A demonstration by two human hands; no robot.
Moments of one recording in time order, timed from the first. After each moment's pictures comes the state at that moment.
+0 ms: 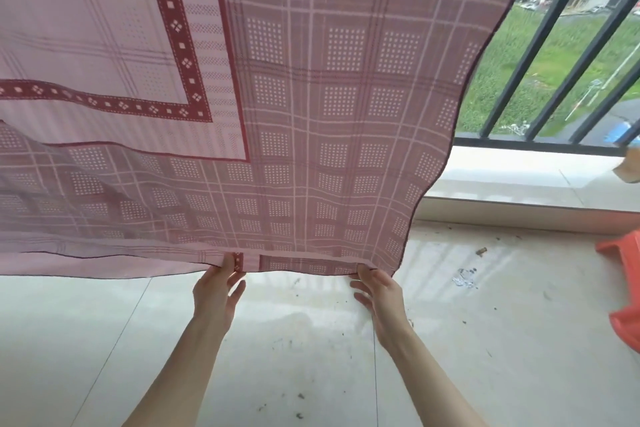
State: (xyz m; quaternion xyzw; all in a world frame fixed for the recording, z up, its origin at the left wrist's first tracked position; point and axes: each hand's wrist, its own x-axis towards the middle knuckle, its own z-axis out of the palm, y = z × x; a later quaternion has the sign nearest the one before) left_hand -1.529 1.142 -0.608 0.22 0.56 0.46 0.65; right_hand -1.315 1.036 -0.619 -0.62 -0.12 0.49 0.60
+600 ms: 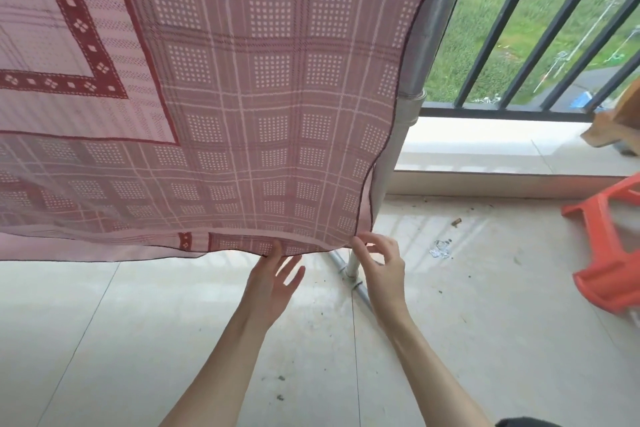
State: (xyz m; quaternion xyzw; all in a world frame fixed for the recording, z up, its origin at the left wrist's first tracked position) left_hand -1.437 1.103 -0.631 0.18 0.41 0.36 0.82; right_hand -1.299 1.017 -0.597 -0.69 -0.22 0.29 0.63
